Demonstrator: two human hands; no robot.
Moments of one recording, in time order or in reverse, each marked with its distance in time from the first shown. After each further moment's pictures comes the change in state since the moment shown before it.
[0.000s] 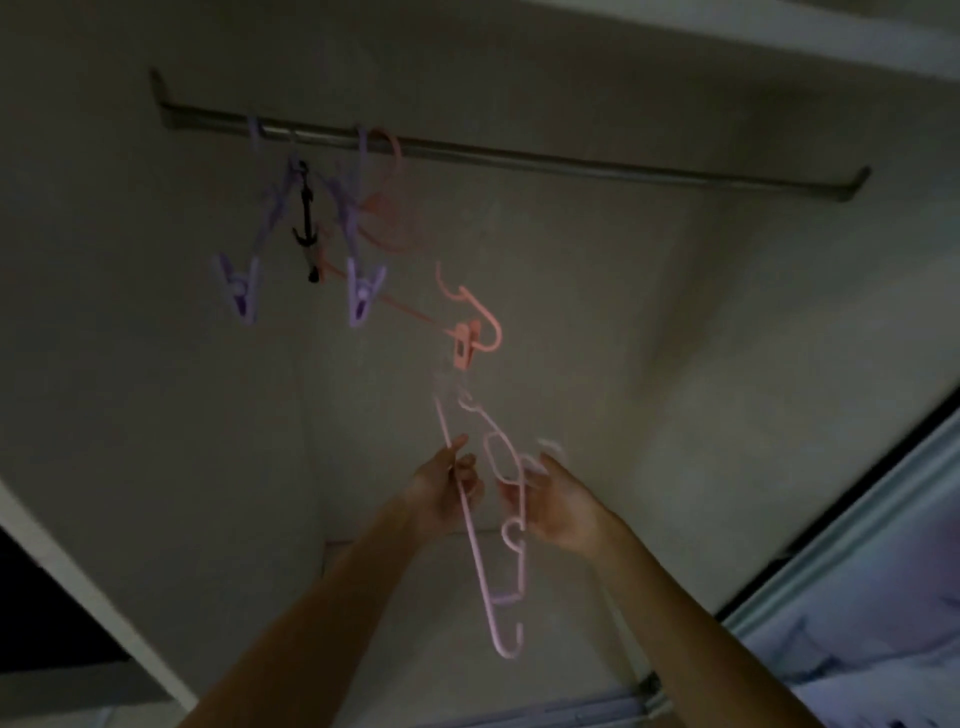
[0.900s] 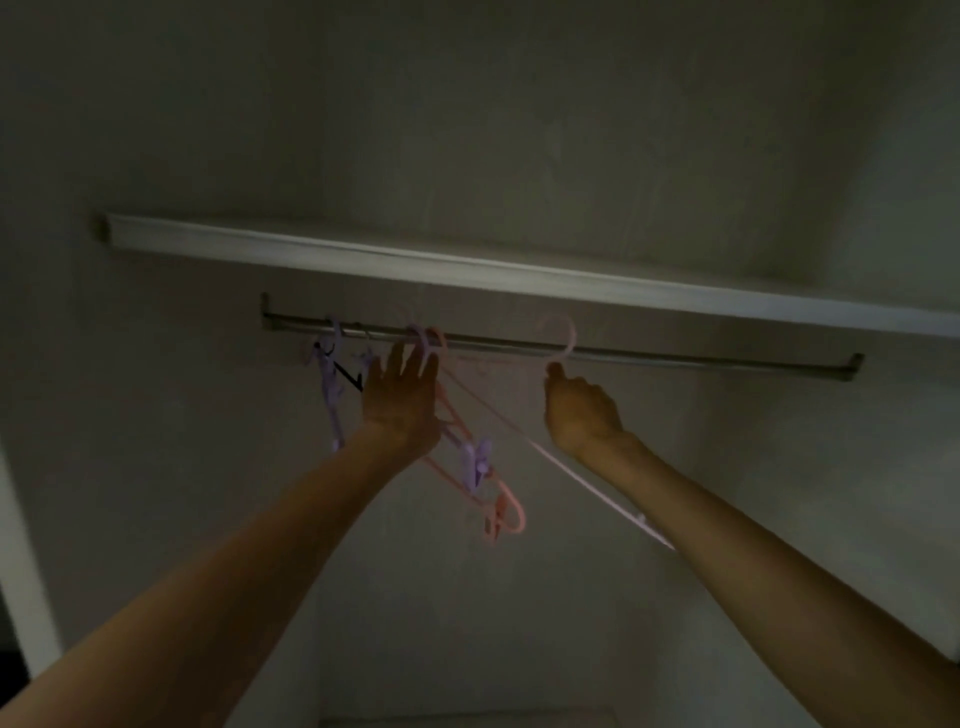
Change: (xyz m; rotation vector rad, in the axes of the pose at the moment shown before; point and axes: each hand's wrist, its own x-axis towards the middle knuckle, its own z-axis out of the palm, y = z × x) left_hand -0.070 0.220 0.109 2.335 0.766 0.928; right_hand -0.079 -0.187 0.205 -1.955 0.620 -0.769
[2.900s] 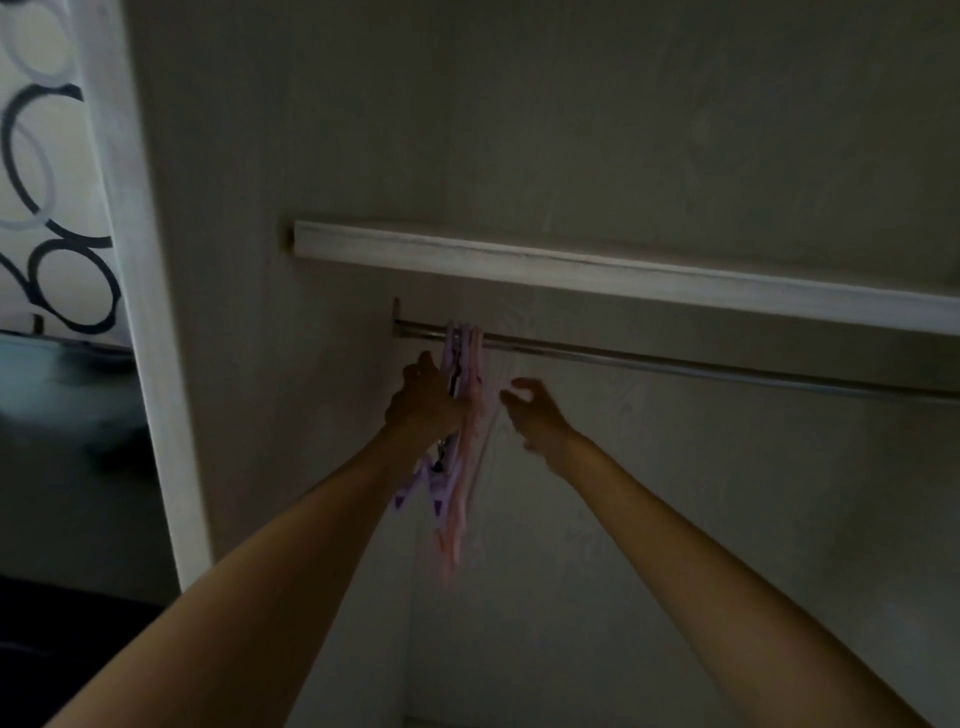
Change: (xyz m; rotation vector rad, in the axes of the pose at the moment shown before) left_hand 0.023 -0.112 0.029 -0.767 -0.110 -0.420; right_hand 0.054 -0.154 0.063 1.127 -0.230 -0.031
